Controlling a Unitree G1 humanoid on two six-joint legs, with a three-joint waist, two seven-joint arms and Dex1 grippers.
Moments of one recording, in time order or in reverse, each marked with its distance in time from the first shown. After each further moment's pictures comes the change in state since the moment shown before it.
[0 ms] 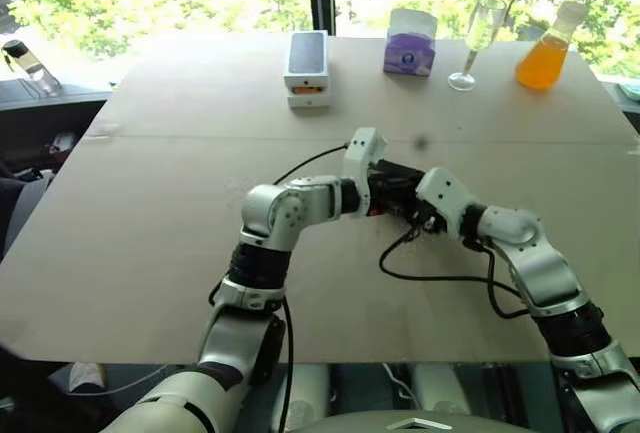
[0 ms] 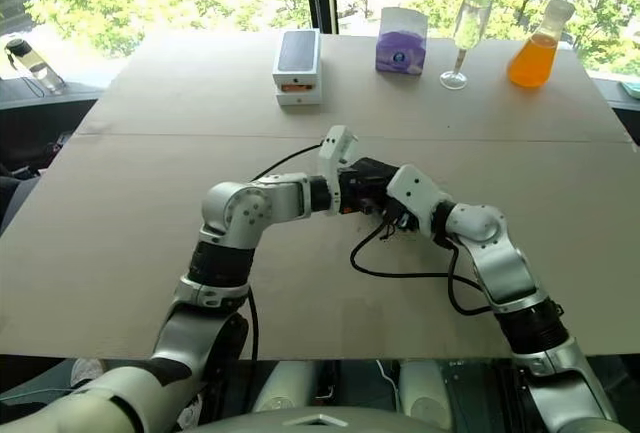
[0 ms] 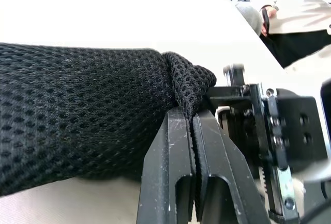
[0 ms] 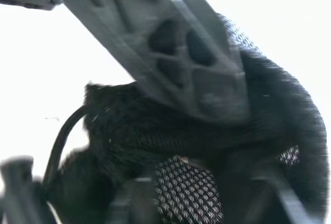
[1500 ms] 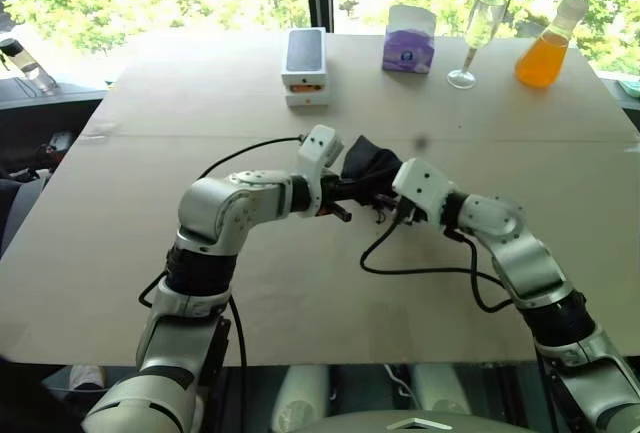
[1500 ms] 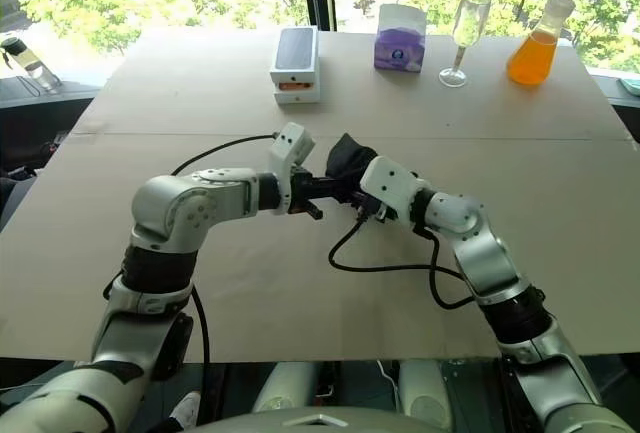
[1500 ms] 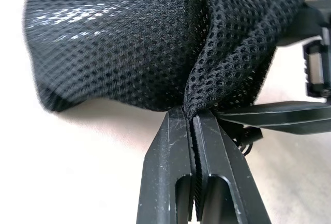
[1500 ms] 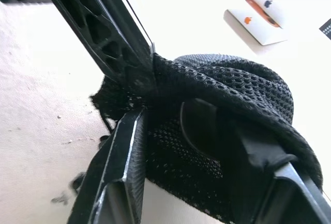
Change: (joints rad) left arm 0.030 0.271 -0.037 -0.172 0.027 0.093 -0.066; right arm -0.054 -0.024 0.034 -0.096 -0.012 -0.012 0.002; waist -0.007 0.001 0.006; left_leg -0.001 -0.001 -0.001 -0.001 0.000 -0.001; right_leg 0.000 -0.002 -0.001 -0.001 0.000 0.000
